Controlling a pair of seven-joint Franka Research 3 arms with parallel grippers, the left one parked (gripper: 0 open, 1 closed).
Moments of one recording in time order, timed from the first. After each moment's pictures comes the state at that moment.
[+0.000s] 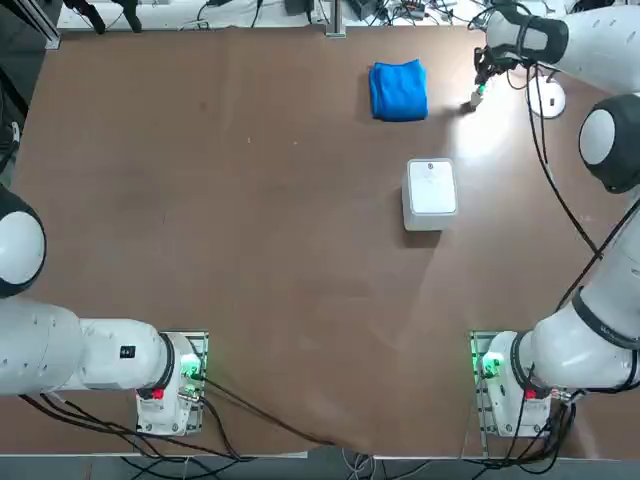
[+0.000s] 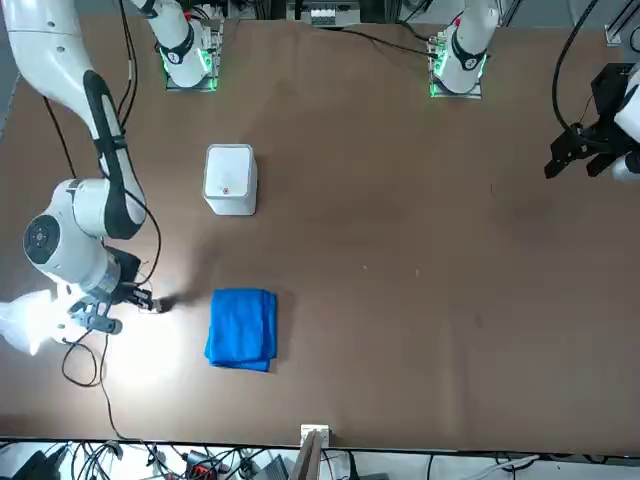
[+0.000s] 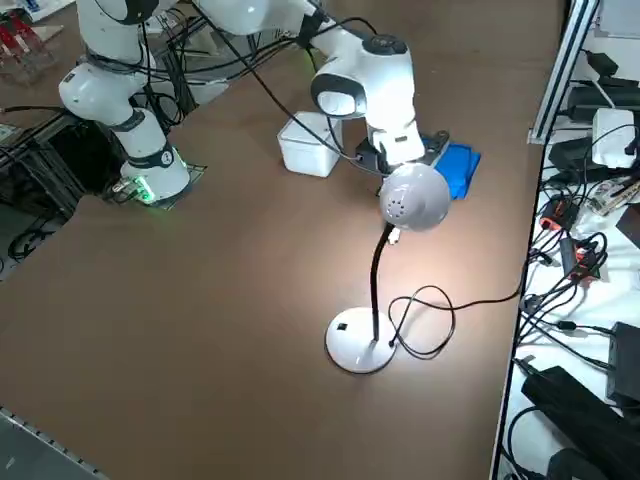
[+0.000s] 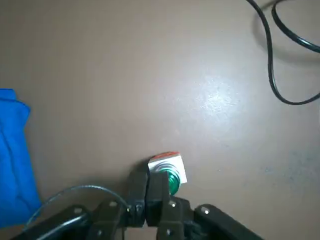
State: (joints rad) arm 0.01 0.60 0.00 -1.64 0.01 2.34 0.17
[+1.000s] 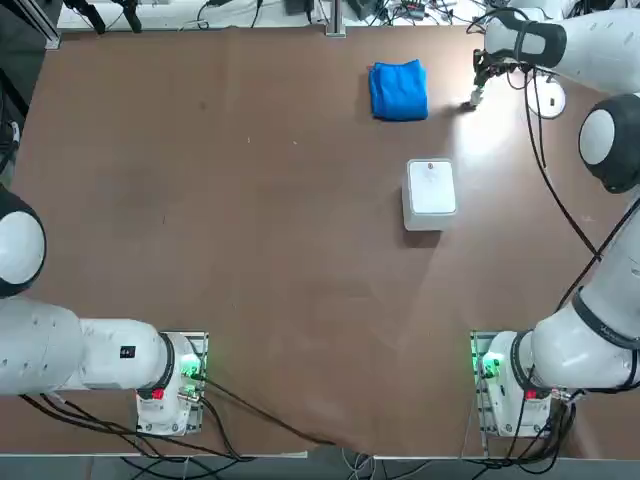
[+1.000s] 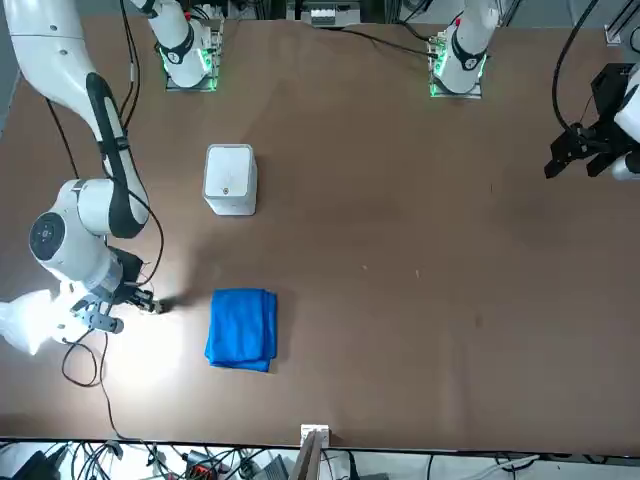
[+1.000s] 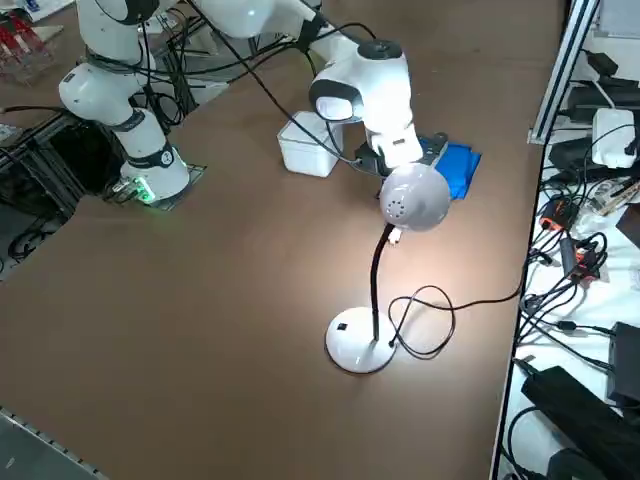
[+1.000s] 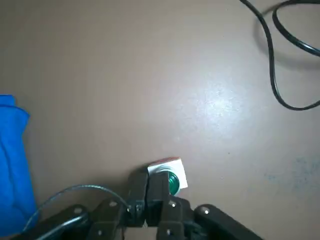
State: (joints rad) arm 0.01 0.60 0.00 -1.66 0.01 2.40 0.18
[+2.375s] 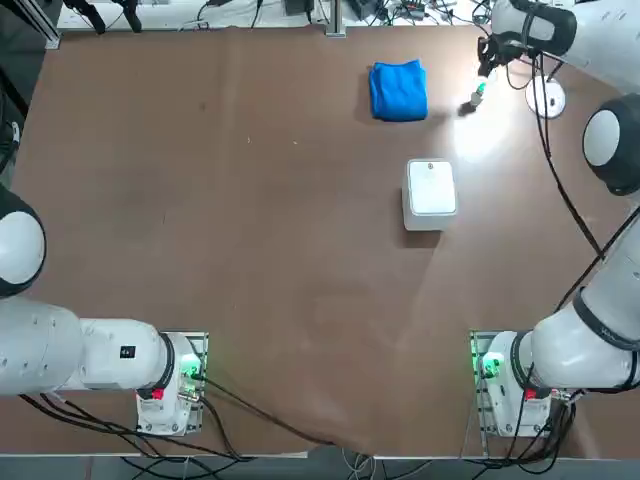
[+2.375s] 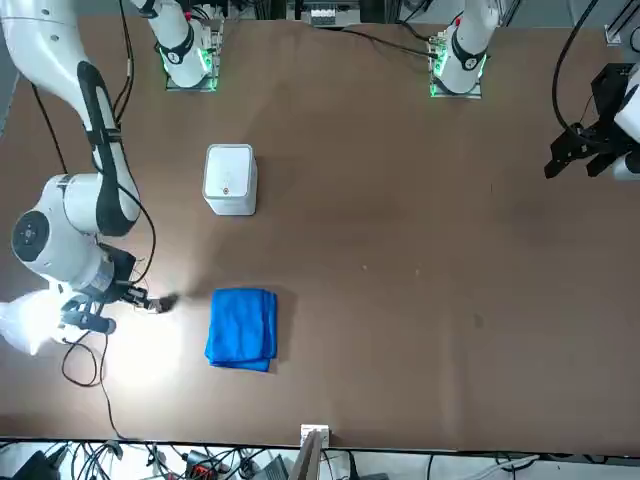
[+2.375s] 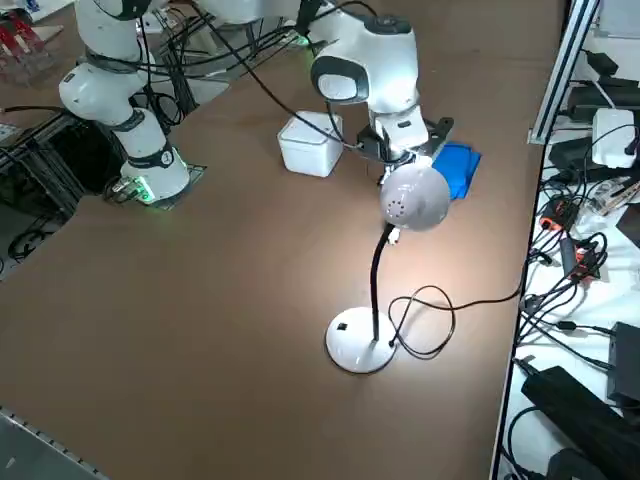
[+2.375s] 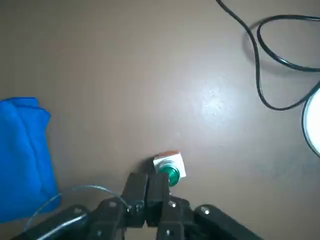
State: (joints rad) arm 0.01 0.56 0.00 -1.57 0.02 2.24 0.18
